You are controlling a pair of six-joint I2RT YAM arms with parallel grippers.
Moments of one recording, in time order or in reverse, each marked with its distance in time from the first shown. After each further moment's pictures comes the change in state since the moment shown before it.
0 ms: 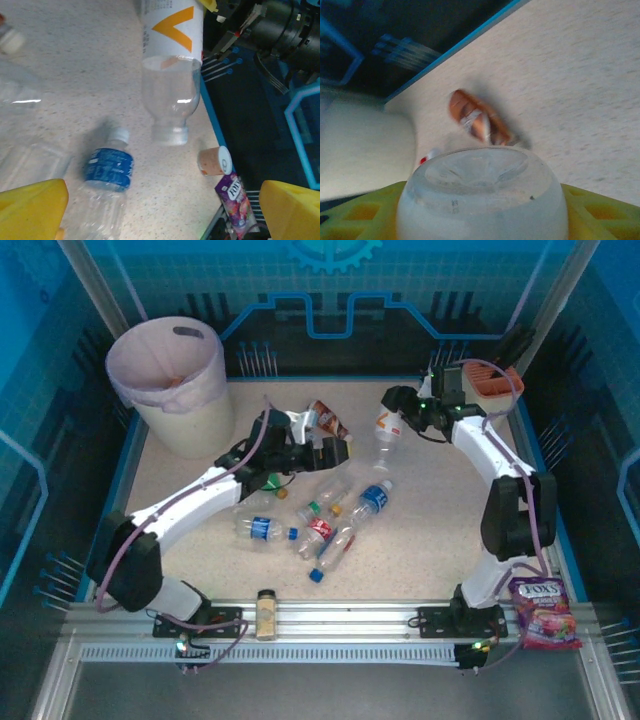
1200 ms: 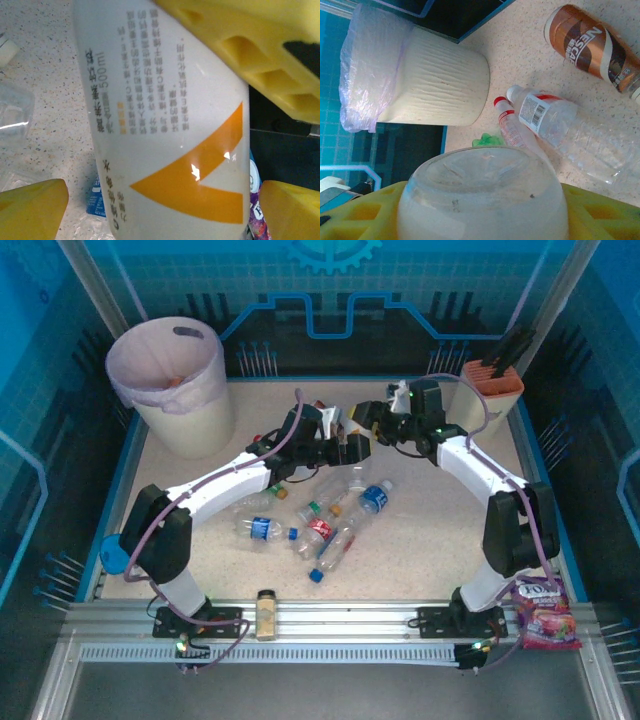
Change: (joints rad) left arm -0.074 0.195 0.179 -0.065 -0.138 0.031; right arm 0.137 -0.086 -0.179 0.239 -0.208 0.138
